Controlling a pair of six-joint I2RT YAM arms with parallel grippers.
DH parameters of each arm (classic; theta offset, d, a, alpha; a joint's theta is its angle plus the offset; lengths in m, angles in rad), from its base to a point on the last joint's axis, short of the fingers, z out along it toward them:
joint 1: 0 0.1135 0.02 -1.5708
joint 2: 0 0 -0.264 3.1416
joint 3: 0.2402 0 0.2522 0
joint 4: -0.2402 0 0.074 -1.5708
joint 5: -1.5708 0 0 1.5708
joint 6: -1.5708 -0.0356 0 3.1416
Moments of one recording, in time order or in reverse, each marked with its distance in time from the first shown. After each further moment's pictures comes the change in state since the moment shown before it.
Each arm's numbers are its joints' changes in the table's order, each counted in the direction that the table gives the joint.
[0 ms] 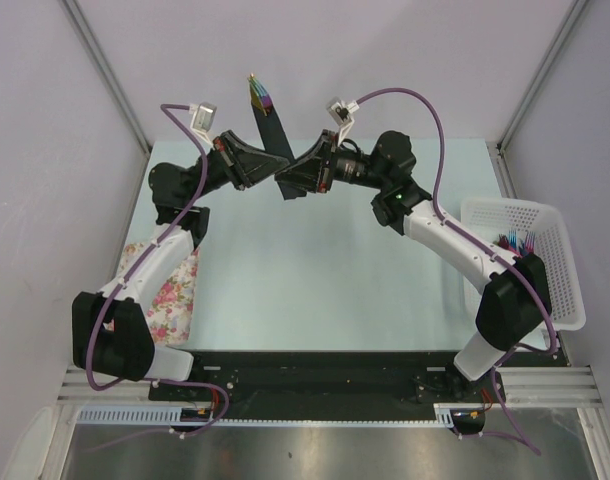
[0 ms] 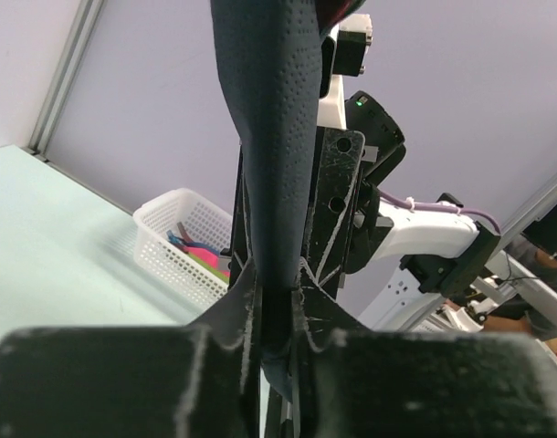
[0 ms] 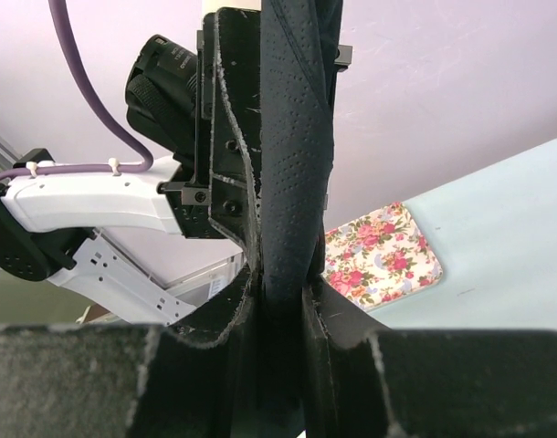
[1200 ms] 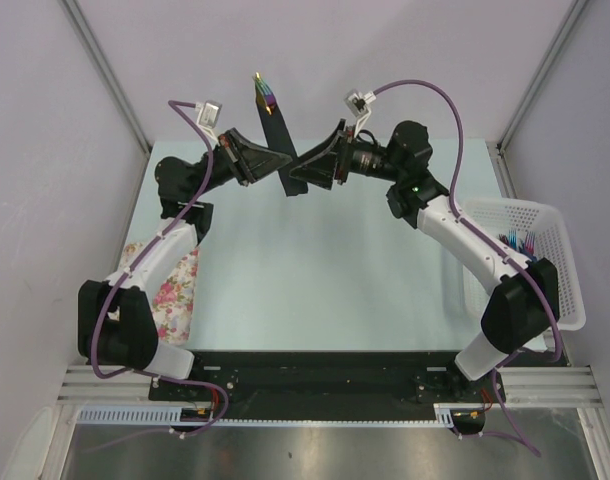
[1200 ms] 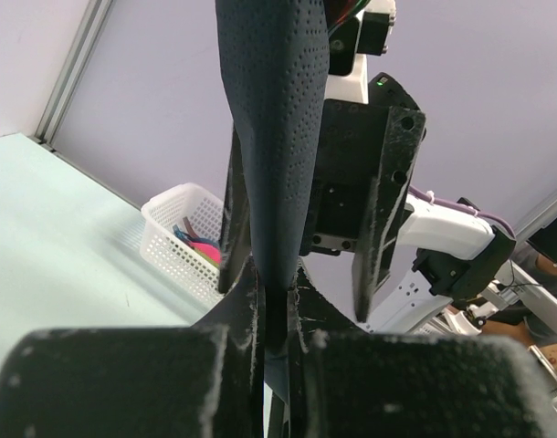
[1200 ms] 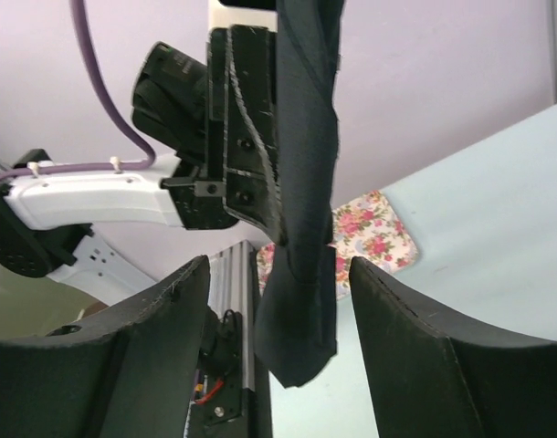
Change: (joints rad) left arm -0.002 0.058 0.028 -0.004 -0.001 0.002; right arm -0.087 -0.035 0.013 -0.125 0.035 0.039
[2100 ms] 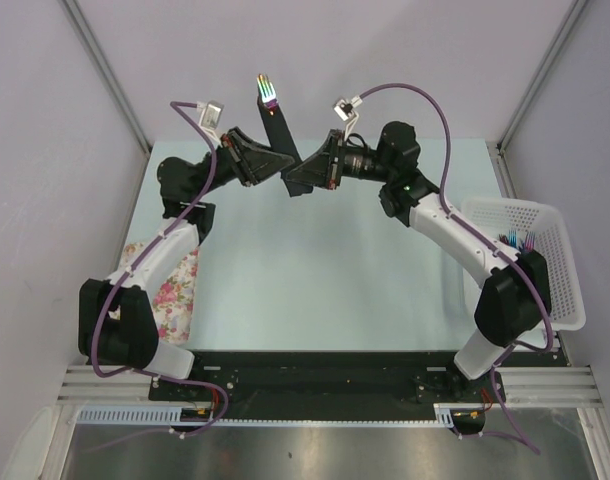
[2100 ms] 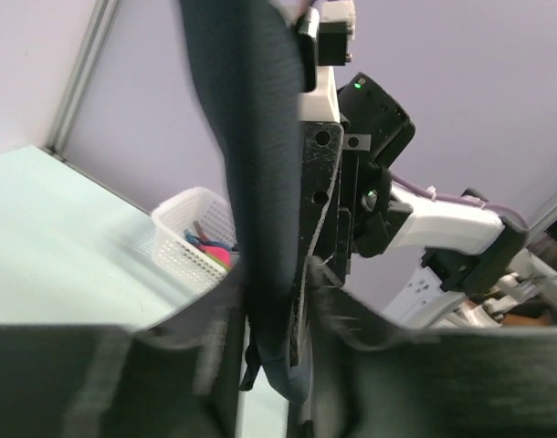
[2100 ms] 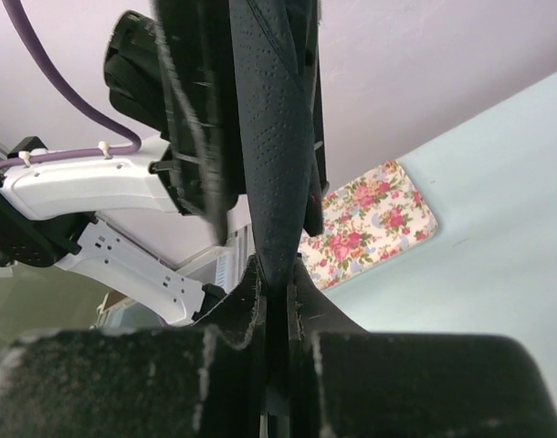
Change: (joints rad) left arm -0.011 0.008 0.001 0.009 0.008 -0.044; right arm 0.013 0.058 0.021 -0.001 0.035 -0.053
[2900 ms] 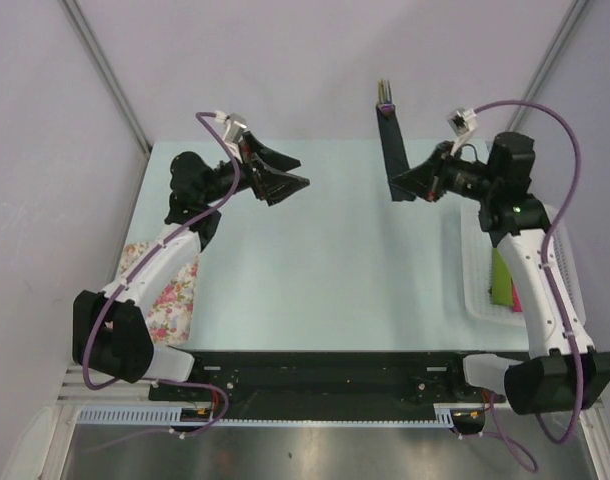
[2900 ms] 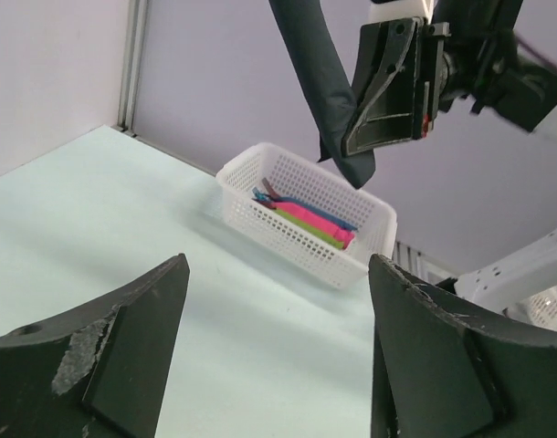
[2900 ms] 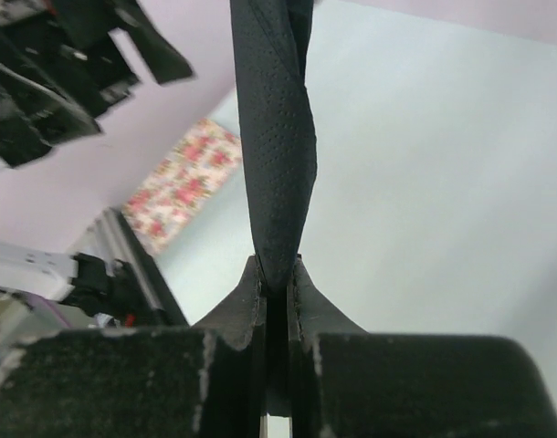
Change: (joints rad) left arm -0.070 -0.063 -0.003 -0.323 0.016 -0.474; right arm -0.447 -0.422 -0.151 -0.650 0.016 0.386
